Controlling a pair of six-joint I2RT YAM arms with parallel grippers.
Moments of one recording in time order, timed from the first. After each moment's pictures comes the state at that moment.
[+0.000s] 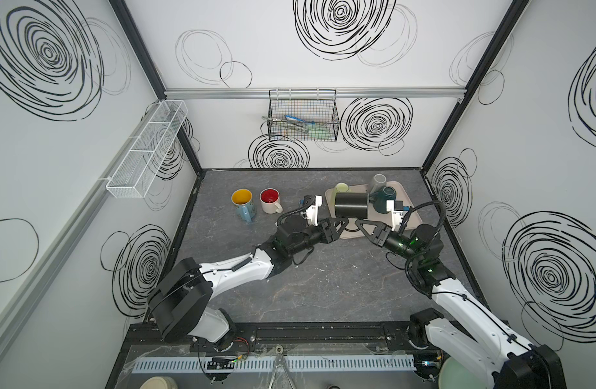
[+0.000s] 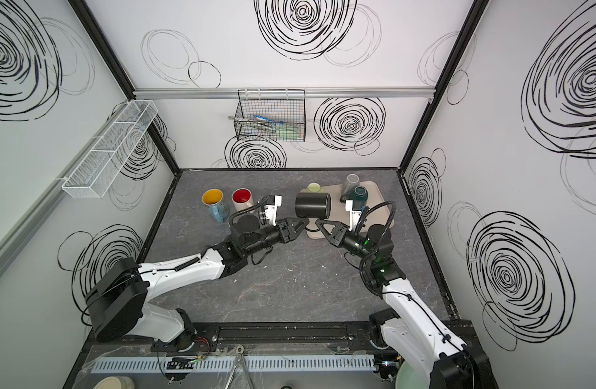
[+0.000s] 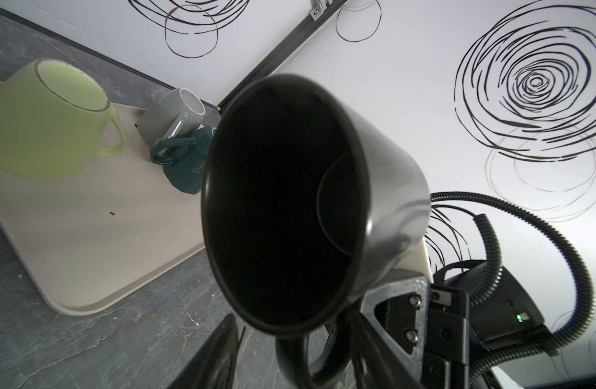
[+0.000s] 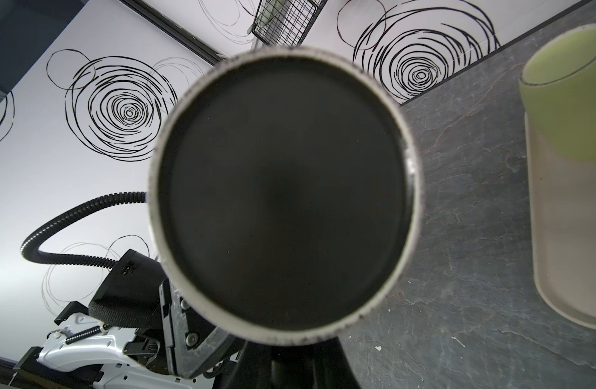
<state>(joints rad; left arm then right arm) -0.81 1.46 0.81 0.59 0.23 -0.93 0.29 0.87 0.44 0.42 -0.66 0.98</state>
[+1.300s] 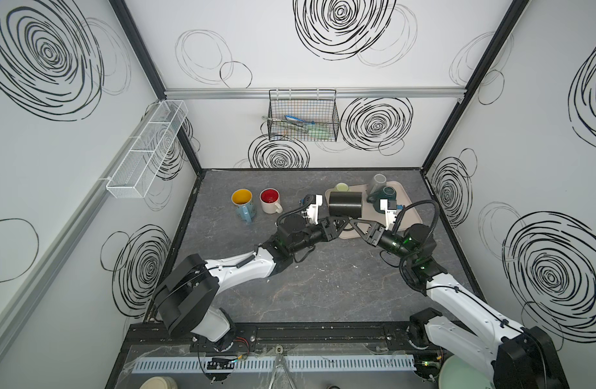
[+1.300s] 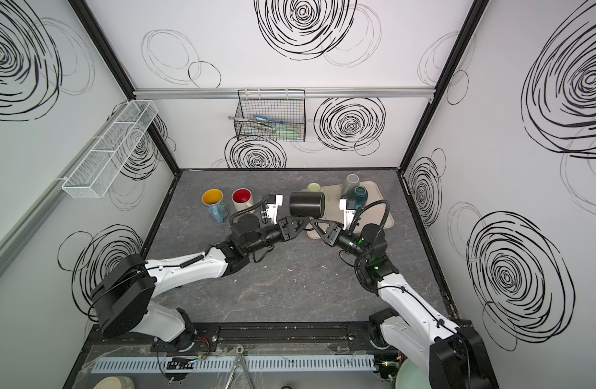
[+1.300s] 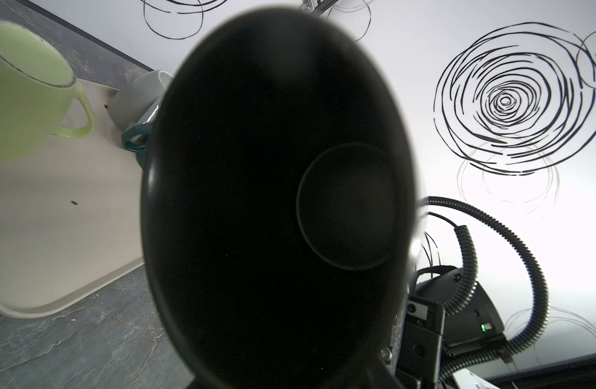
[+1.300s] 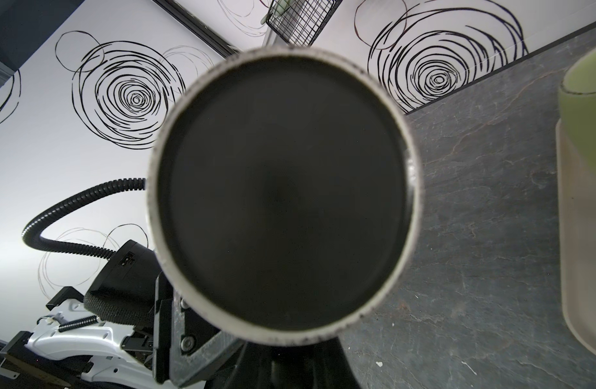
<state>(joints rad) -0.80 1.50 0.81 0.67 0.29 -1.02 0.35 0.95 0.43 0.55 -0.61 0.95</state>
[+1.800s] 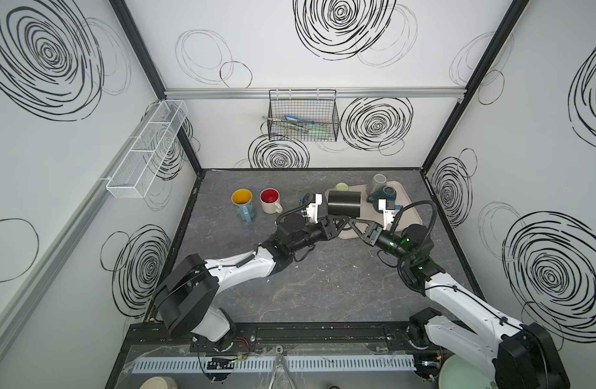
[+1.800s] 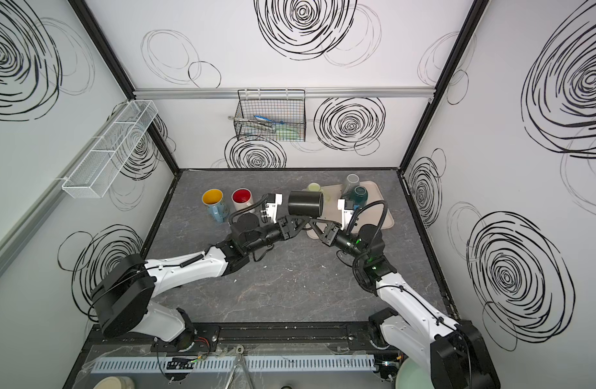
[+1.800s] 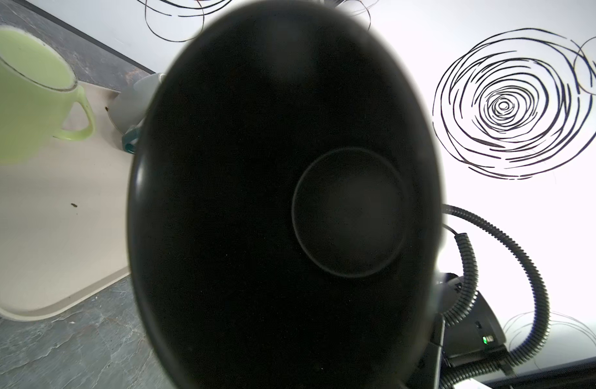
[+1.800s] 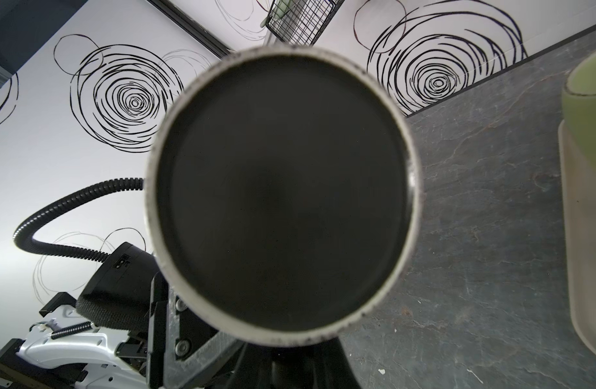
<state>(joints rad) -0.80 1.50 0.83 0.66 0.30 -1.02 0.39 0.96 0.43 0.56 -0.57 0.95</state>
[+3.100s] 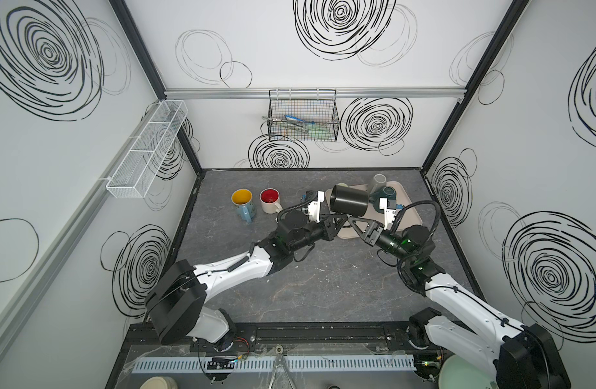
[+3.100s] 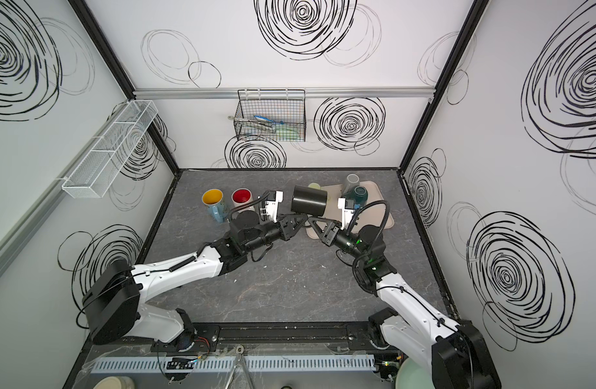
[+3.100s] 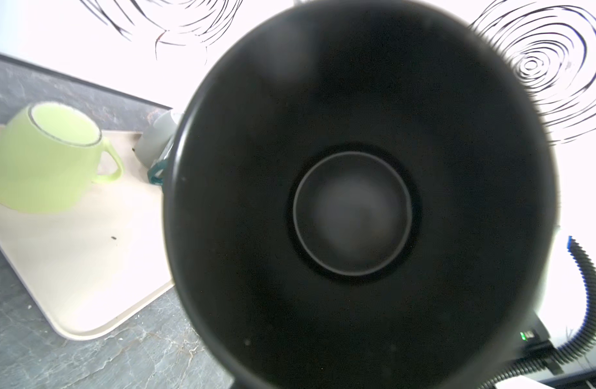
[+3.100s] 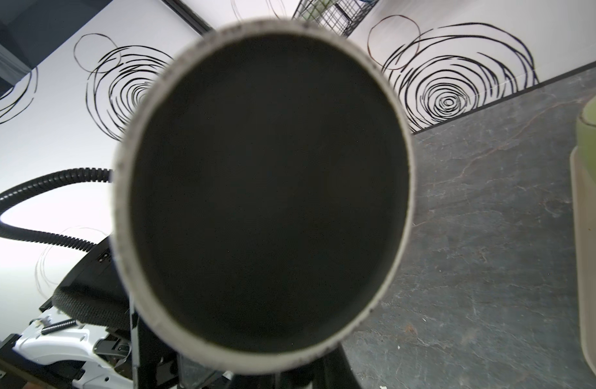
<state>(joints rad) -0.83 1.41 0.86 0.50 0.20 -0.81 0.40 0.95 0.44 0.60 -0.56 0.92</state>
